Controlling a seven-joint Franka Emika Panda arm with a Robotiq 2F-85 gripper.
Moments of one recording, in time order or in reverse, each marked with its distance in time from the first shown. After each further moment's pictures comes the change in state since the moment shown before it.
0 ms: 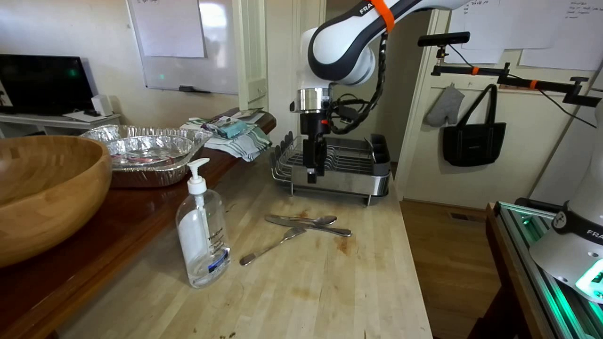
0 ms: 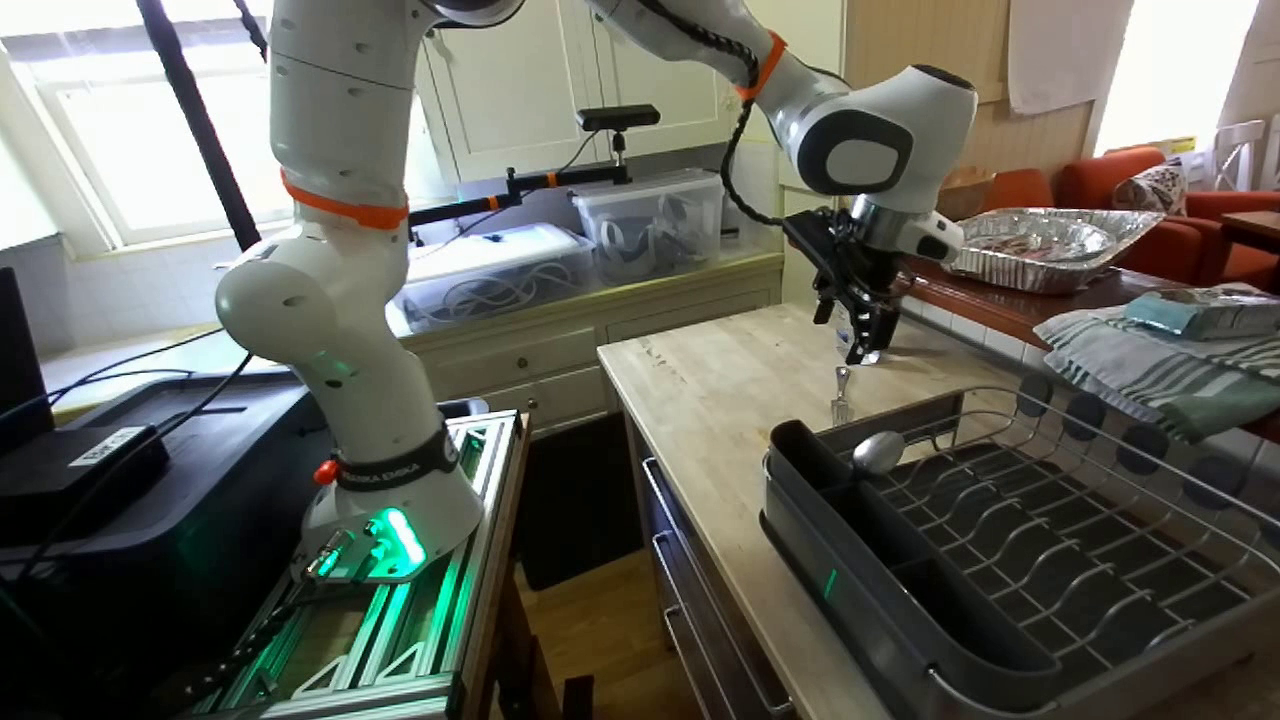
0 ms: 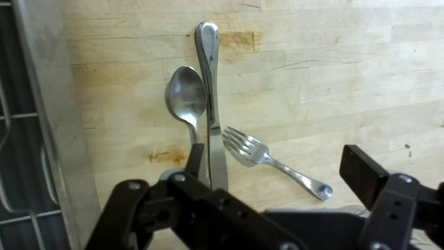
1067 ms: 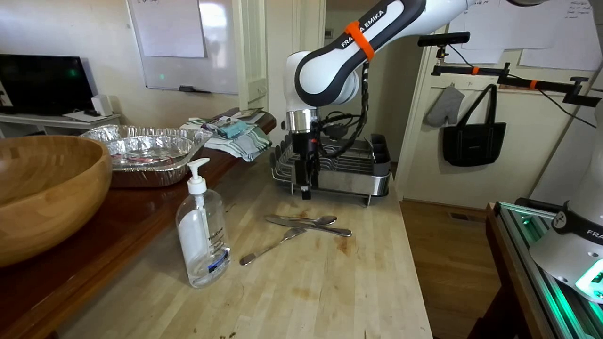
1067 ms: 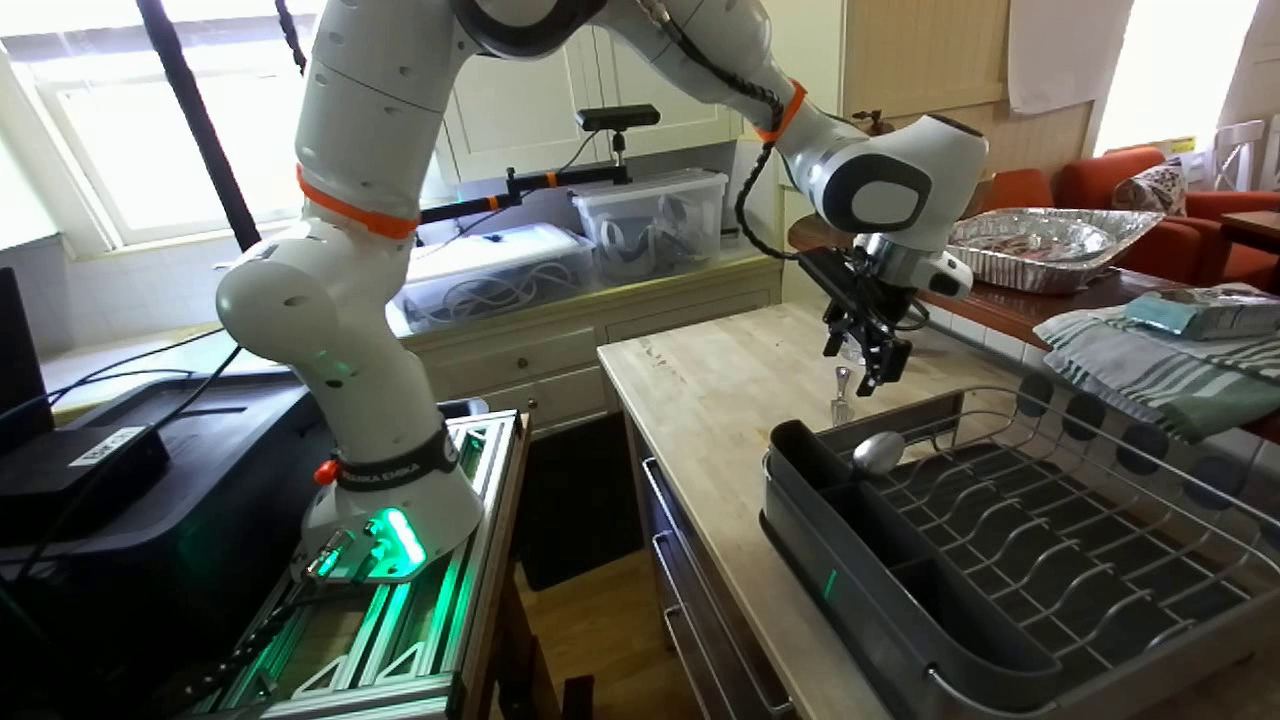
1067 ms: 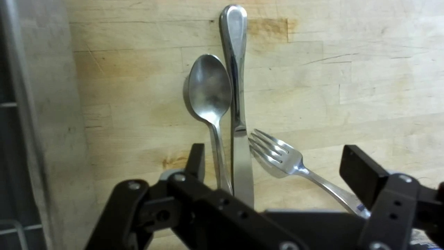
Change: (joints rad) arm 0.005 0.149 0.007 0.110 -0.088 -0.001 0.050
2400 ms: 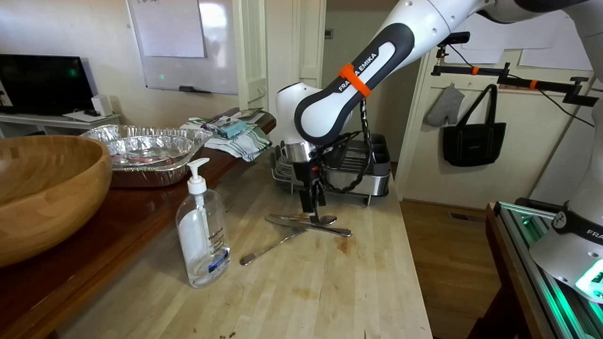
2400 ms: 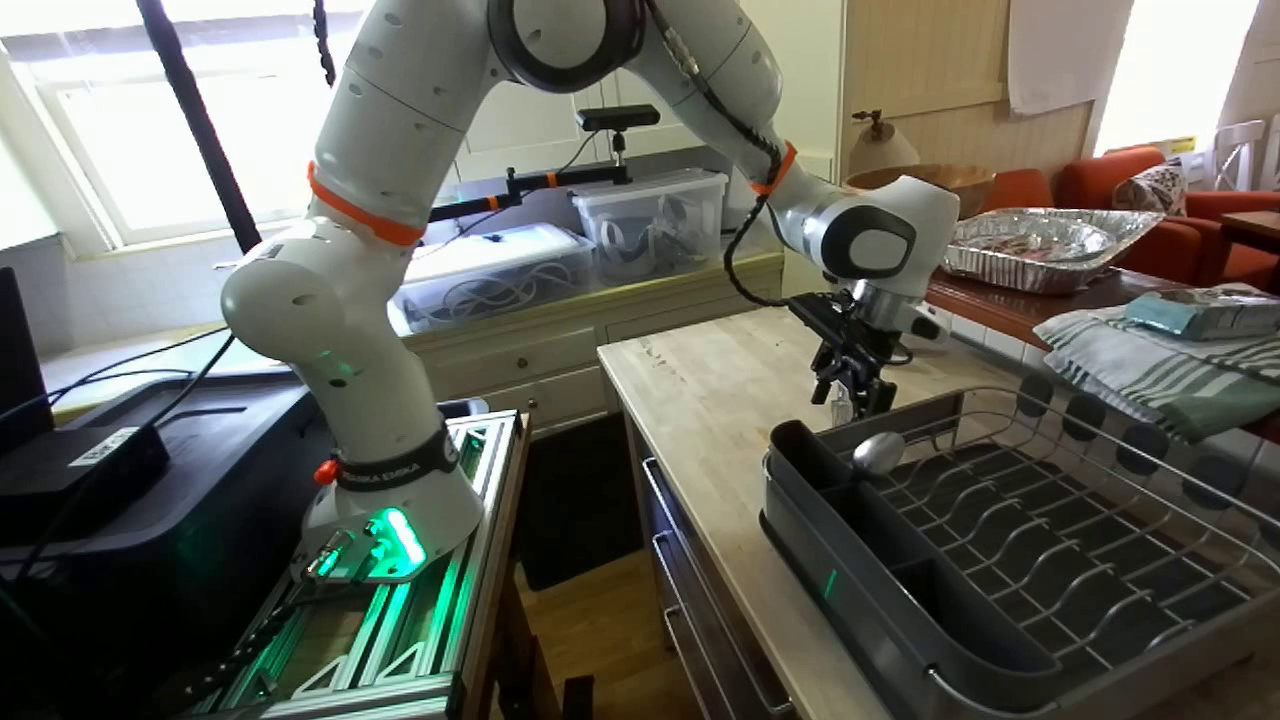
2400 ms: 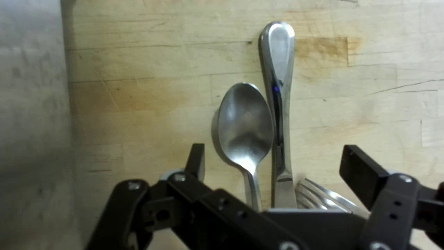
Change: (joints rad) arm 0.048 0.120 -0.018 0.018 -0.162 0.027 0.130
